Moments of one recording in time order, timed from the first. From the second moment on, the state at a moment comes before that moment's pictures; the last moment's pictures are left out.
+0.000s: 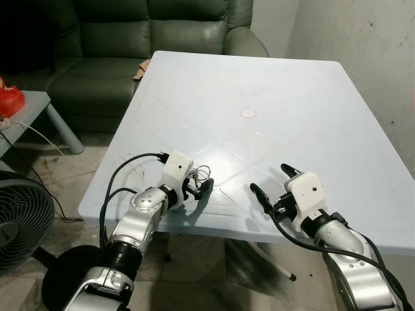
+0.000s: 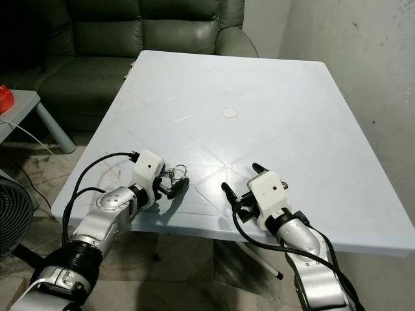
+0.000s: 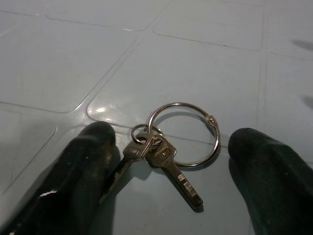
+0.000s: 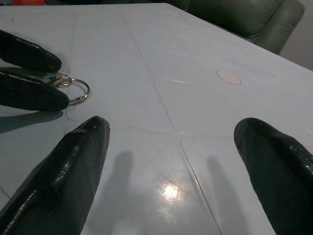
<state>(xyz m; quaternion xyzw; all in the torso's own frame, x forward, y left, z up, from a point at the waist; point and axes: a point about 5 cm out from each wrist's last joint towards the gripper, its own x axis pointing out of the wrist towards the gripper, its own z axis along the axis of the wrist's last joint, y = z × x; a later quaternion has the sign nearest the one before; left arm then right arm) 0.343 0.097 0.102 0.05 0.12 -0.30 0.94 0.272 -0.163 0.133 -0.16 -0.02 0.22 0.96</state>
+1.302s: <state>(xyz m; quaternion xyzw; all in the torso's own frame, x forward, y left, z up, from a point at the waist) 0.340 0.097 0.103 0.04 0.13 -0.31 0.94 0.272 -0.164 0.136 -0.16 -0.03 0.21 0.96</state>
